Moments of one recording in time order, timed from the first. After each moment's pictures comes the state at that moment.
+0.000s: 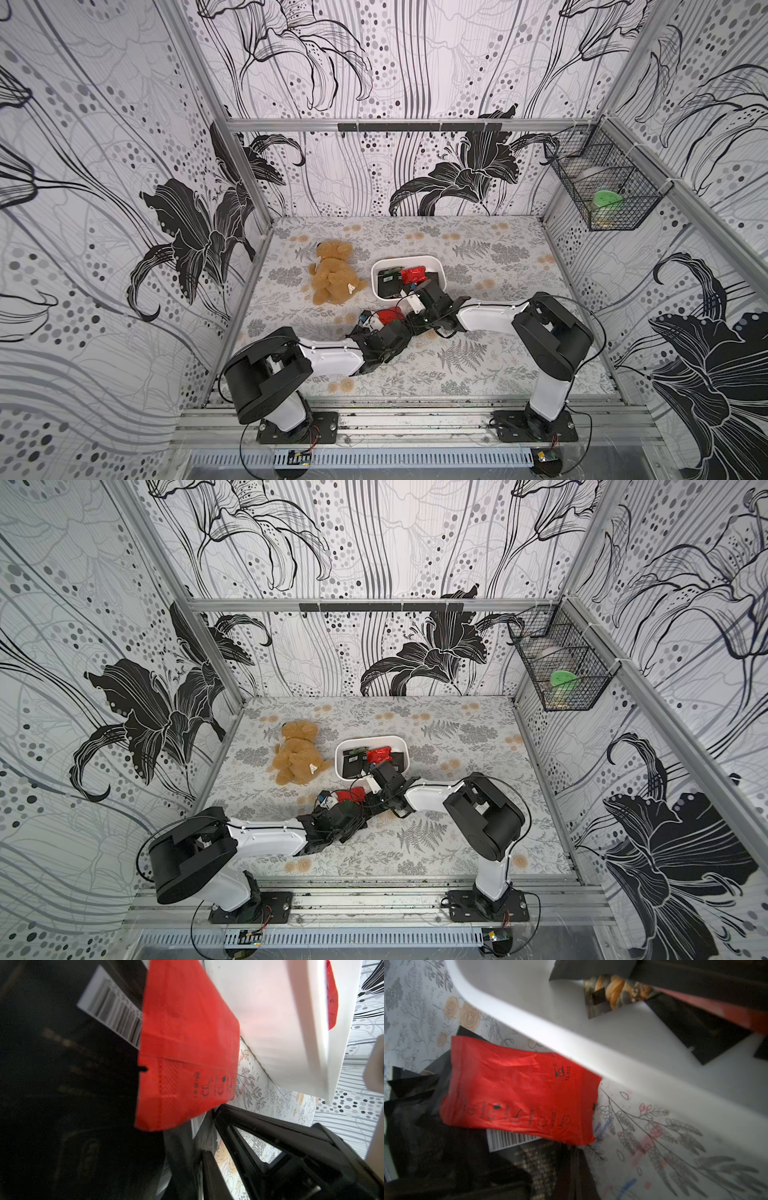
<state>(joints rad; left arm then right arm) -0.96 1.55 0.58 0.12 -0.32 -1.64 0.78 1.83 0.97 -0.08 -0.22 0.32</state>
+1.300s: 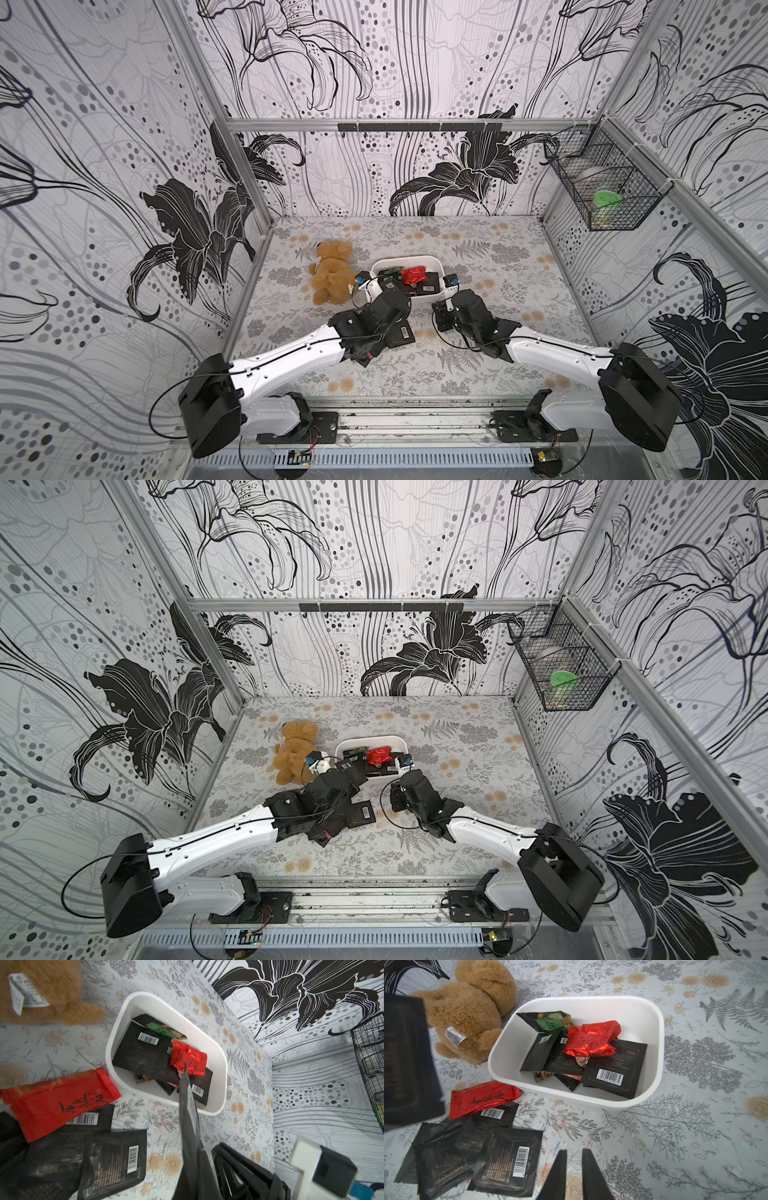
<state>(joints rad) -0.89 1.31 0.93 -0.29 -0.47 -1.29 0.78 1.31 0.62 0.10 0.18 0.38</state>
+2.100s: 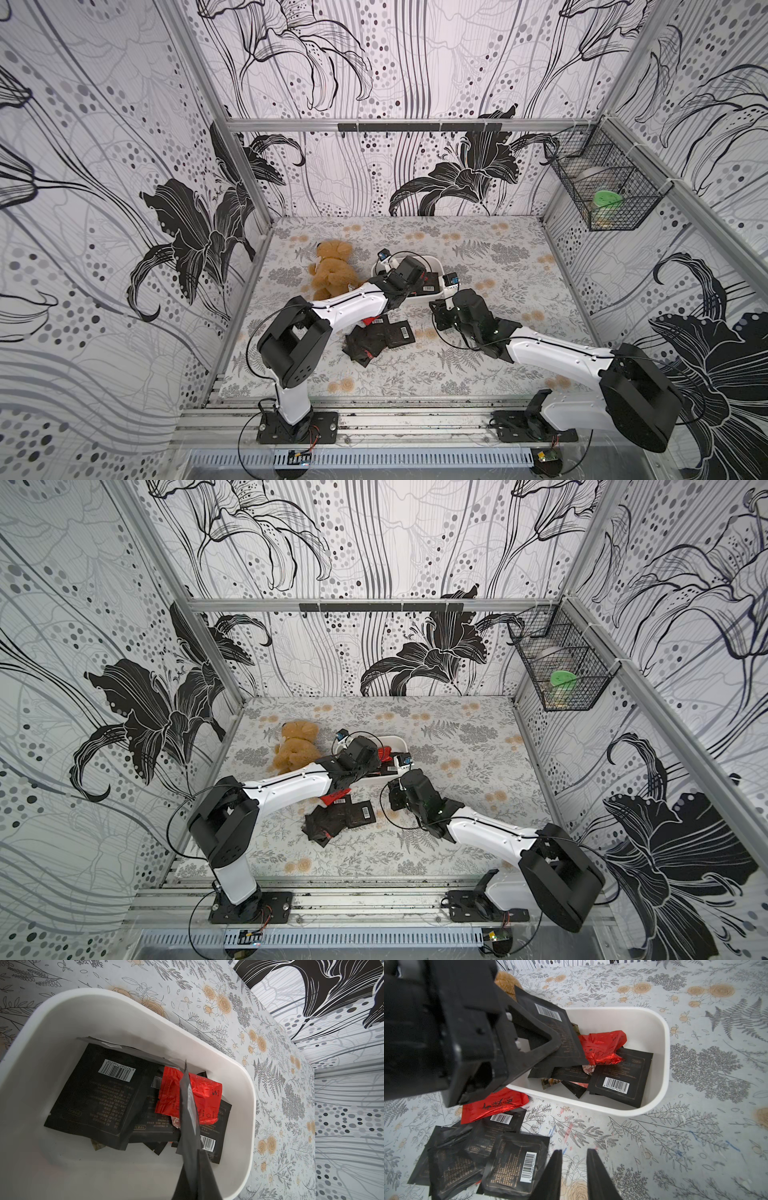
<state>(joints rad) -0.72 1.81 1.23 -0.21 -0.35 -1.18 0.78 1.31 0.62 0.14 0.16 0.38</state>
